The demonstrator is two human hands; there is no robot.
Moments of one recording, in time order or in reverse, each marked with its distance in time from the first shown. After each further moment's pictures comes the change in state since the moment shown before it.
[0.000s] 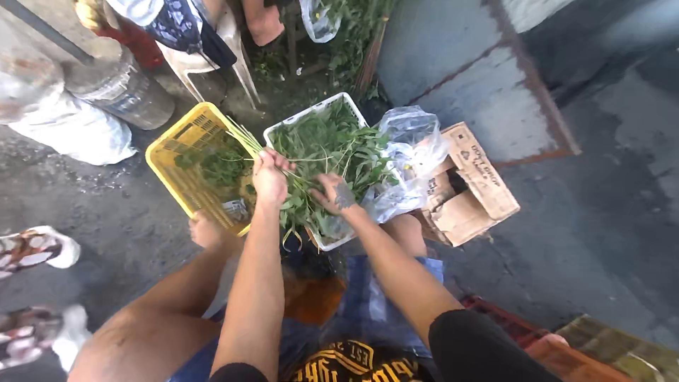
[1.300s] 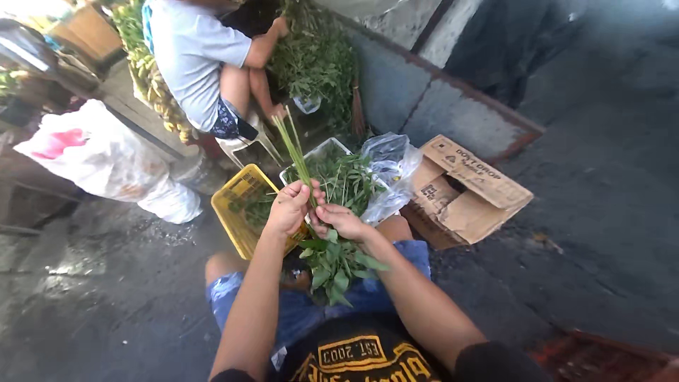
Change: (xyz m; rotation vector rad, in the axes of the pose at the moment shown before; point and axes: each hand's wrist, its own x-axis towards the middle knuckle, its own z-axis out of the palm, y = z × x) left_hand -0.185 0.093 0.082 0.252 -0.711 -0.085; right_hand -0.163 -0.089 -0.111 1.350 -0.245 -0.390
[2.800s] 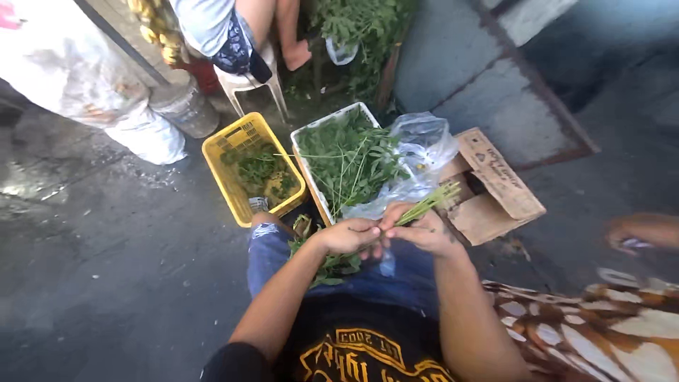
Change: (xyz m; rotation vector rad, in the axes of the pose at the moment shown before) left_hand -0.035 -0.086 -0.008 0.187 -0.502 -0.408; right_hand -0.060 0.000 -0.043 -0.321 0.096 -0.119
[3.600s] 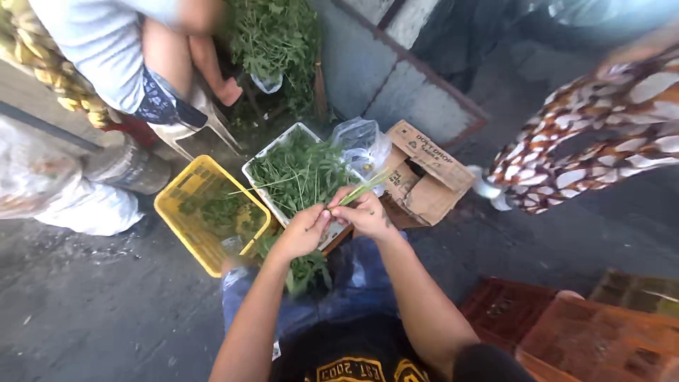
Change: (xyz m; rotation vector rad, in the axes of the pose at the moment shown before) left_hand 0.033 0.054 -0.031 0.507 0.247 0.073; right_hand 0.037 -0.004 -0.004 0.061 0.414 -0.054
